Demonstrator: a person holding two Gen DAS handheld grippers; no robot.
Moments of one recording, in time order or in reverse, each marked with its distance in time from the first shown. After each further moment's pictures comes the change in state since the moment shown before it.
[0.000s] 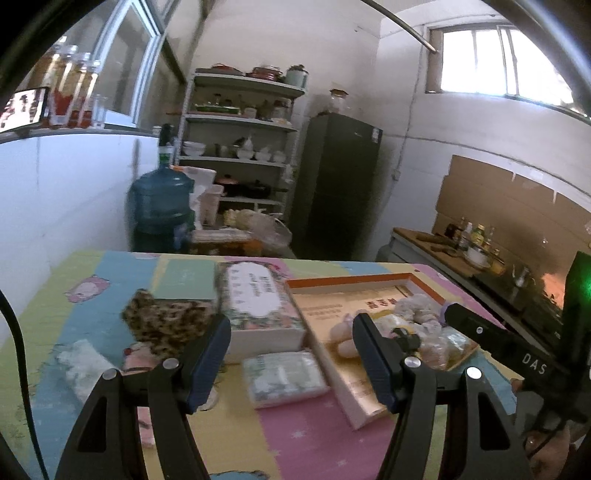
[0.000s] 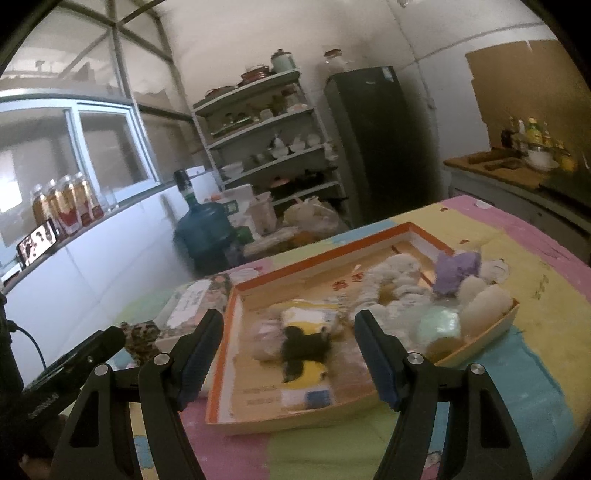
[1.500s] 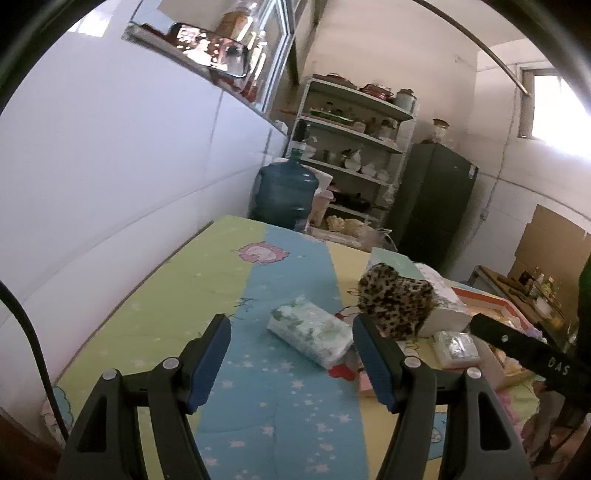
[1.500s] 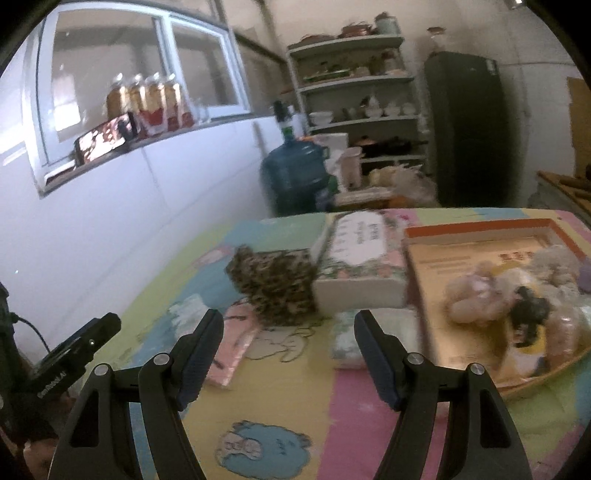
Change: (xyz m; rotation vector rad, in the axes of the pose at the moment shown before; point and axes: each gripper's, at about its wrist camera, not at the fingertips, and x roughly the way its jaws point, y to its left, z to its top) left arm -0.088 0.176 -0.054 -0.227 -0.044 0.290; right arm 0.063 0.175 -0.055 -0.232 0.211 0.236
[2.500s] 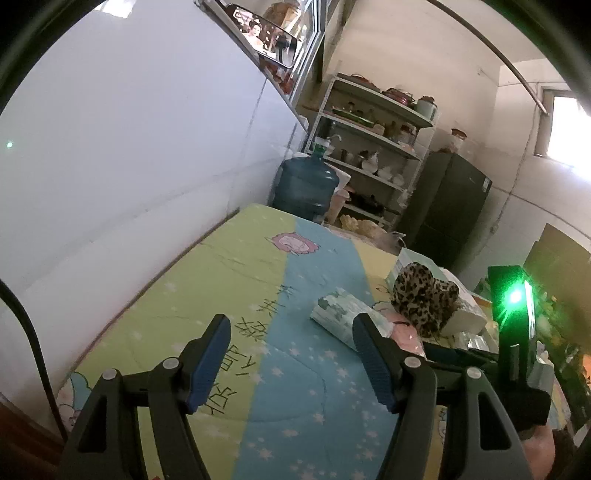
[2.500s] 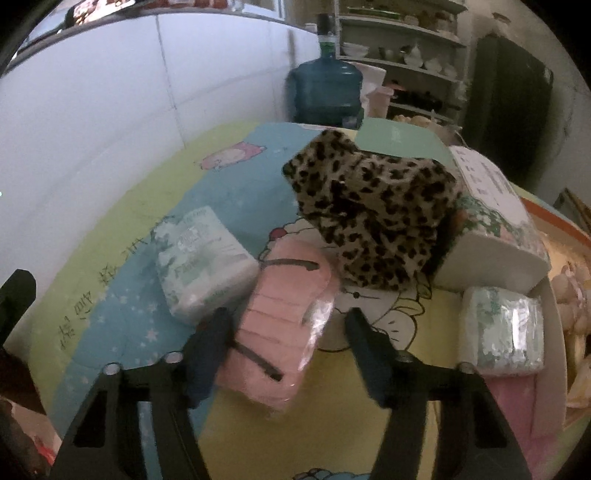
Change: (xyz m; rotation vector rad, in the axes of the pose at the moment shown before) left arm -0.001 0.040 -0.008 -0.082 0.020 0.008; right arm 0.118 0.073 -0.023 -0.199 0.304 -0.107
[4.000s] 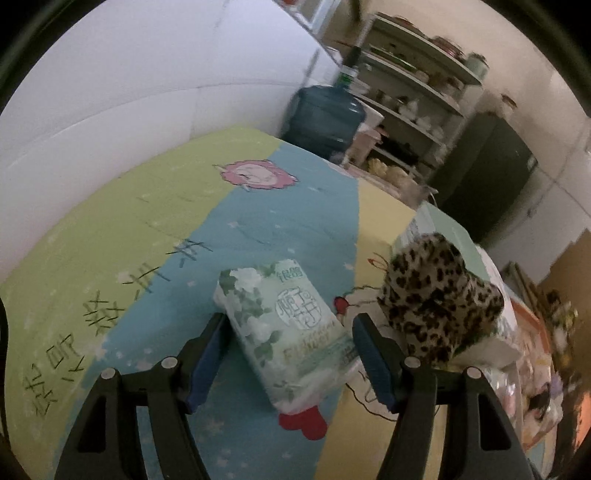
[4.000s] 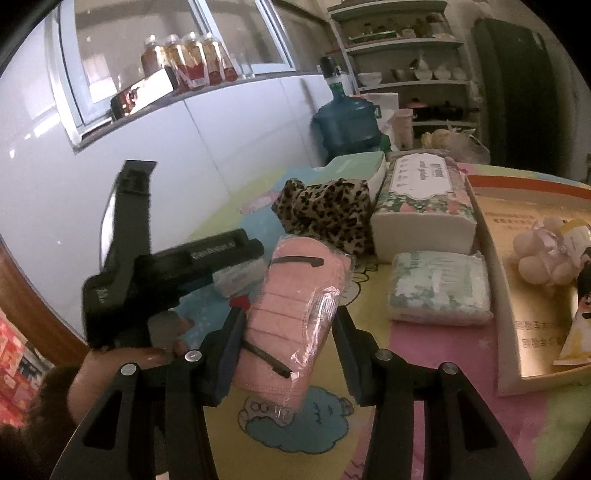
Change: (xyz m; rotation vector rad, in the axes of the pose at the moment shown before) left arm 0.129 -0.079 0.004 -0.110 0.272 0.114; right arm -0.089 -0.084 -0.055 0.139 -0.196 0.304
